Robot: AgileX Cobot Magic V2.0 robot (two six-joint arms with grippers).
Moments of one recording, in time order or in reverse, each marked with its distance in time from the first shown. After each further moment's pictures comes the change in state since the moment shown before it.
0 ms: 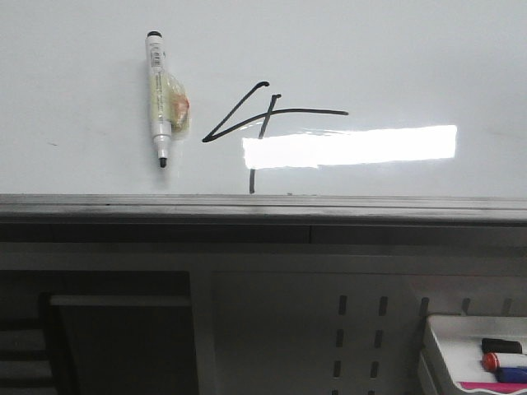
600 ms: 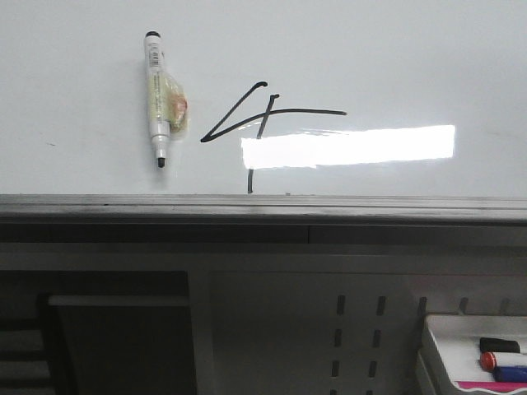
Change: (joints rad) left arm 0.000 0.000 0.000 -0.002 0.000 0.000; right arm 0.000 0.000 0.038 -0.035 0.076 0.000
